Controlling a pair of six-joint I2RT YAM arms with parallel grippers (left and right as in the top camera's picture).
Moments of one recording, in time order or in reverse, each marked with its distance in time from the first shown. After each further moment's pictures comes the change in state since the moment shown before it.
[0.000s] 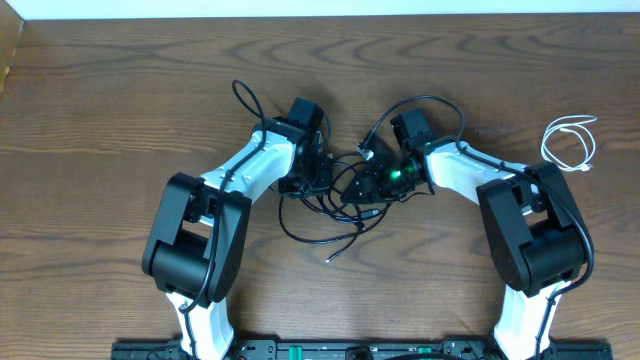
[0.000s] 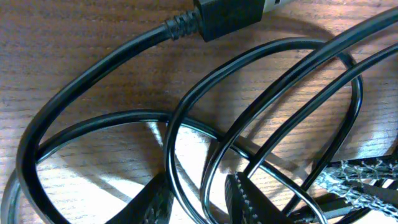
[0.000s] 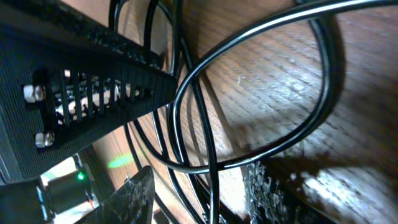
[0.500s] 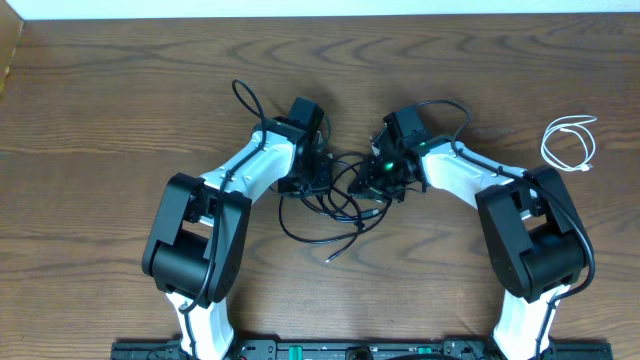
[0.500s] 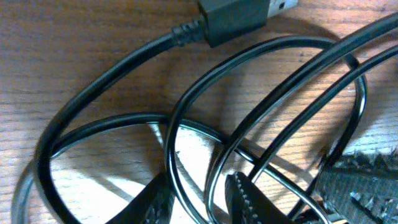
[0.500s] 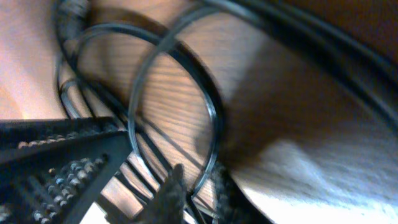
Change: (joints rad) left arm -0.002 0.000 -0.001 0.002 -0.023 0.000; right arm 0.044 -0.020 0.015 -0.002 0.218 0.536
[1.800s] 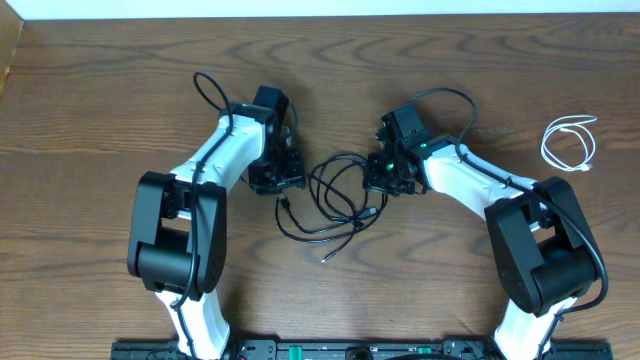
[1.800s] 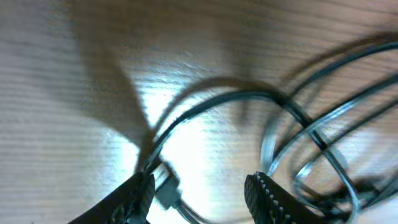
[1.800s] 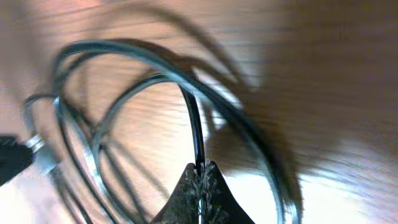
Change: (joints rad) left arm 0.145 -0.002 0.083 -0.213 0.011 0.046; right arm 0.013 -0.074 -0.010 0.009 0.220 -0.191
